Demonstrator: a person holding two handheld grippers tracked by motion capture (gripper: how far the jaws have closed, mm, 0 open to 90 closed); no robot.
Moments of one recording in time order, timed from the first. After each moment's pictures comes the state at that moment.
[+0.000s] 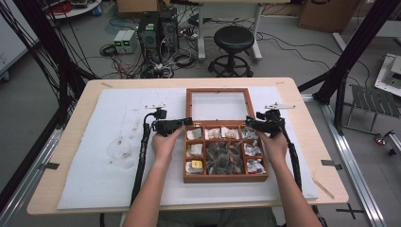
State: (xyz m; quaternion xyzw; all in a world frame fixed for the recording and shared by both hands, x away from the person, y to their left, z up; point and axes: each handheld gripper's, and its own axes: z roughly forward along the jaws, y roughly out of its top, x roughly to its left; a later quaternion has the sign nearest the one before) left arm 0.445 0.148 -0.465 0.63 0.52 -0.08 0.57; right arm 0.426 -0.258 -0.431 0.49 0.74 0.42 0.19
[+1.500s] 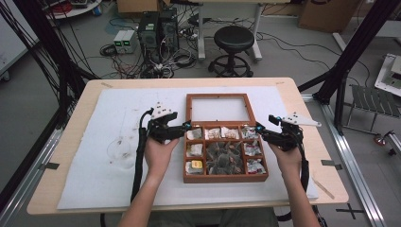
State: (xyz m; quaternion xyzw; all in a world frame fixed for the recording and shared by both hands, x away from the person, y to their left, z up) left arm 0.363 0.131 -0.384 0.74 0.38 0.21 0.51; right arm 0.346 -0.274 -0.391 0.44 0.71 0.49 0.25
